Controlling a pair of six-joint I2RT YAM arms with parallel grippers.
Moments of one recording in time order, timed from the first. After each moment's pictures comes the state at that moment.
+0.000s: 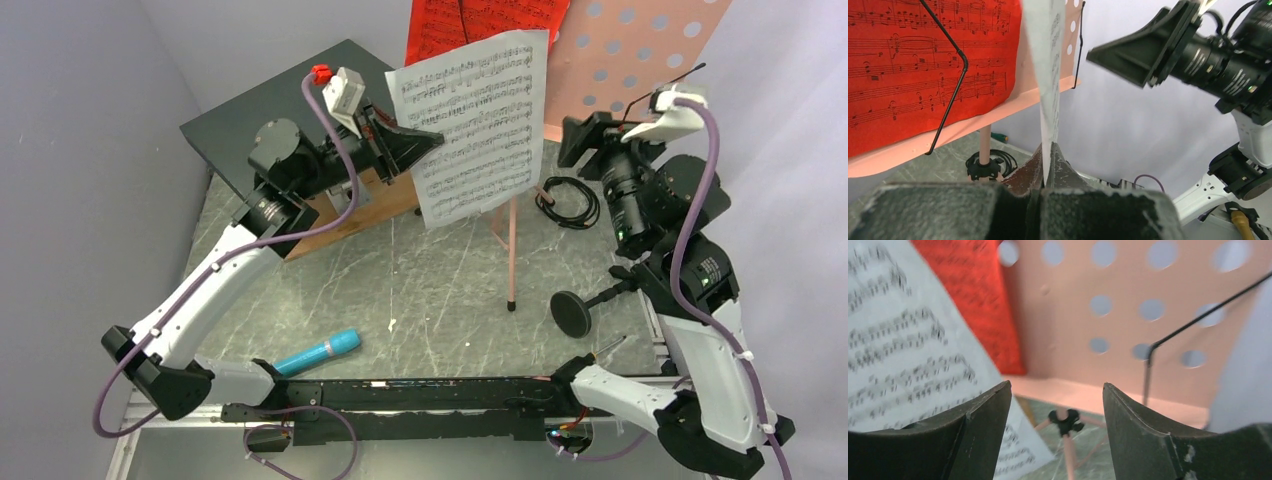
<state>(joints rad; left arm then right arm) -0.66 1.28 1.49 0.18 0.50 -0.41 0.58 0.97 1.63 -0.50 0.46 0.09</state>
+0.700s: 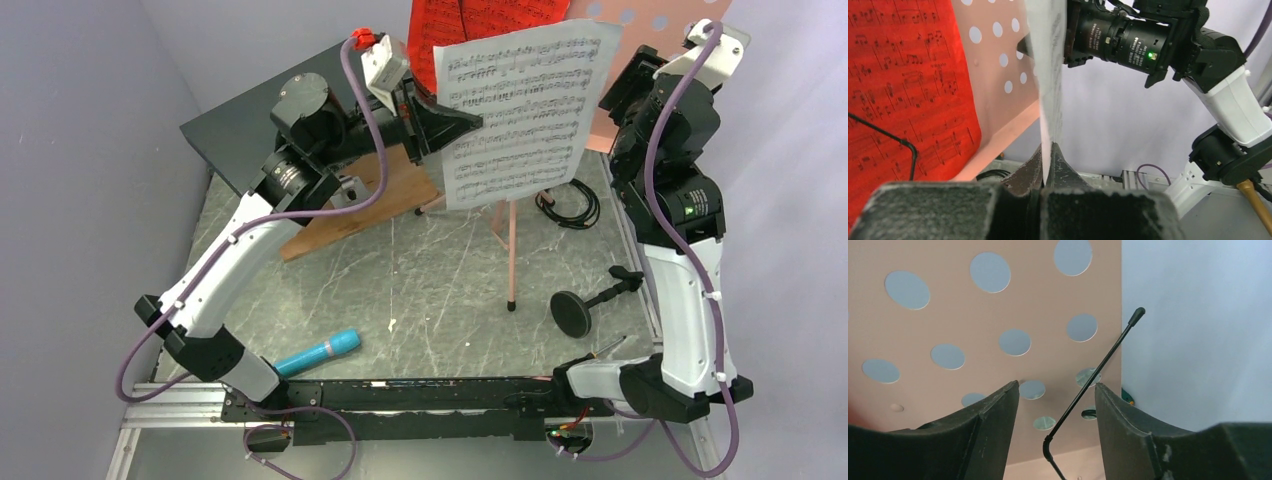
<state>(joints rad) -0.74 1.52 1.93 -0.06 0.61 -0.25 0.32 1.29 2.01 -0.63 0.75 0.13</state>
